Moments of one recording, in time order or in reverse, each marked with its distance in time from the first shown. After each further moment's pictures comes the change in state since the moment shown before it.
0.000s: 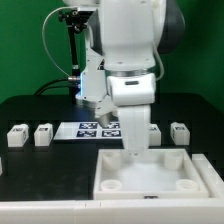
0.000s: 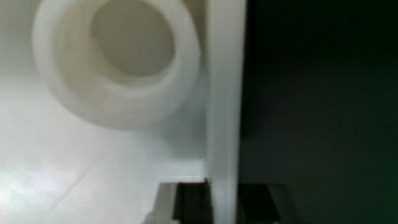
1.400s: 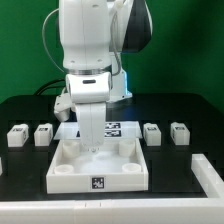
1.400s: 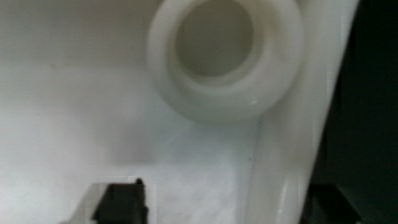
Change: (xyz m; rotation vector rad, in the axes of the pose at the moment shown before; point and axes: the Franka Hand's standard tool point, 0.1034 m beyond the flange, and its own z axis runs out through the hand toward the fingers) arm -0.093 -0.046 -0.005 0.064 -0.042 -0.096
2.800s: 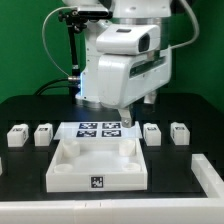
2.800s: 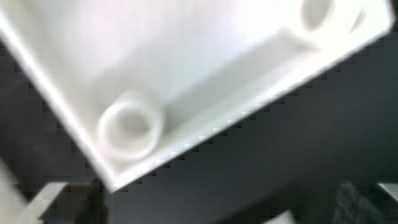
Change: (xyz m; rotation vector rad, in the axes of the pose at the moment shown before) arm 0.068 0.049 -0.069 -0.063 -0.019 0.380
